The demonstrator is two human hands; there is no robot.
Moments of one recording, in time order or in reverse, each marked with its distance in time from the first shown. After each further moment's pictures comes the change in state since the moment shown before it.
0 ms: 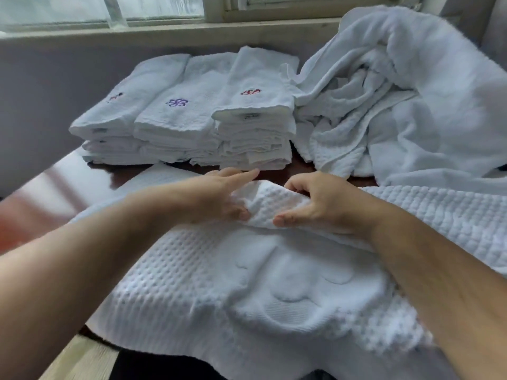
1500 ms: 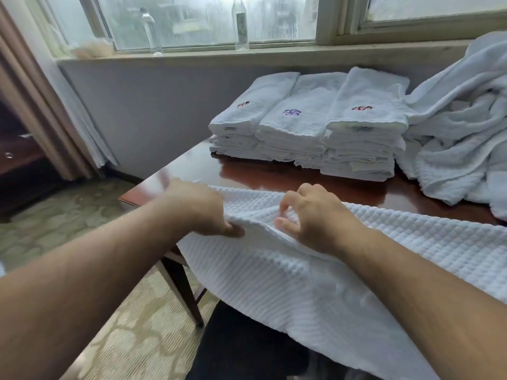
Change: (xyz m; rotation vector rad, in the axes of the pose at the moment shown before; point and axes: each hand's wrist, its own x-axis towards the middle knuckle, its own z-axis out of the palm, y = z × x) left_hand -0.165 -0.067 -0.015 0.527 -0.166 -0.684; right_hand 0.035 -0.108 0.125 -0.480 0.040 -0.293
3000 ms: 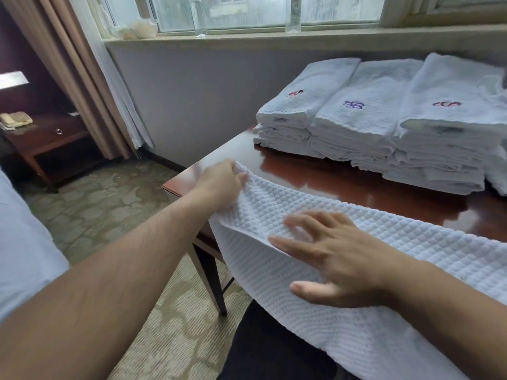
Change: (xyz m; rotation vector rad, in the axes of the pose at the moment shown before) left_hand 0.059 -0.057 0.059 -1.041 0.364 -0.310; right_hand 0.004 -0.043 0.015 -0.209 -0.289 -0.484
